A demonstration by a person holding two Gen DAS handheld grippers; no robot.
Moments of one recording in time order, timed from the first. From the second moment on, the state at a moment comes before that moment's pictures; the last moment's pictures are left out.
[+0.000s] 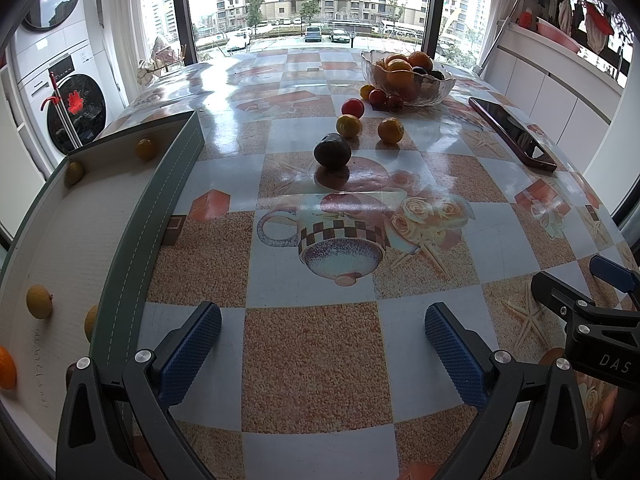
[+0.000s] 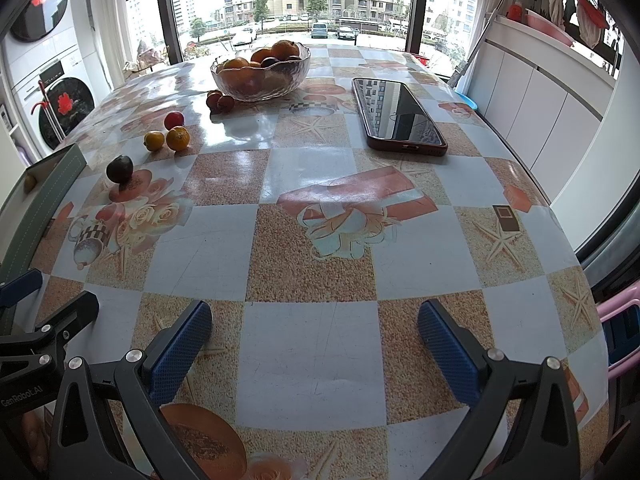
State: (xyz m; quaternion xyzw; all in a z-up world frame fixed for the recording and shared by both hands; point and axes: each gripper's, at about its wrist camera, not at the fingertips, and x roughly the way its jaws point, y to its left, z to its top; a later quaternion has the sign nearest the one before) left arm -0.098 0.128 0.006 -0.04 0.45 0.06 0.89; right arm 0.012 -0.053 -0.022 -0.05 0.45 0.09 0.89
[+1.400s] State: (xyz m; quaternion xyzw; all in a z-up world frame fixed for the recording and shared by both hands) left arm -0.098 0.128 0.006 -0.04 0.45 0.06 0.89; right arm 0.011 -0.053 -0.022 -0.05 0.45 0.09 0.89
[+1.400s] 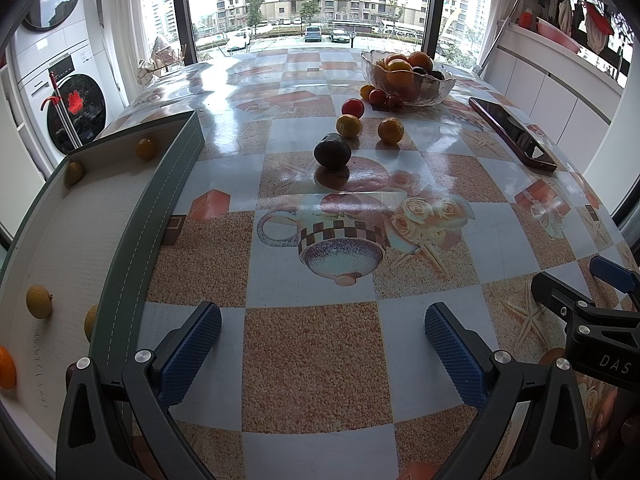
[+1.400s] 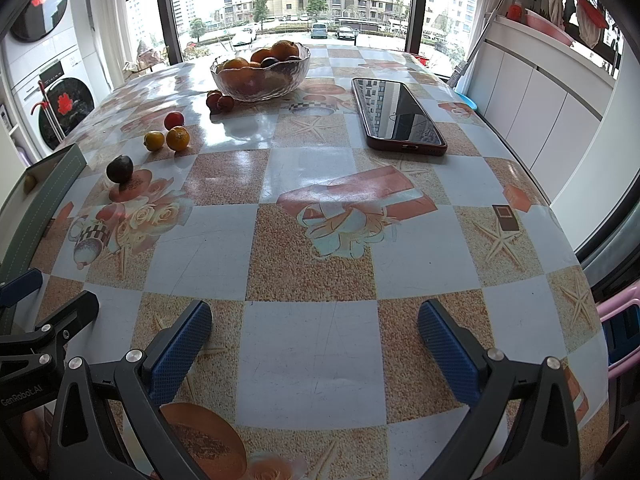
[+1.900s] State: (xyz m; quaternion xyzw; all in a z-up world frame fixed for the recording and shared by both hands) left arm -0.098 0.128 0.006 -0.04 0.45 0.06 0.89; right arm 0.011 -0.053 -0.022 -0.05 0.45 0.09 0.89
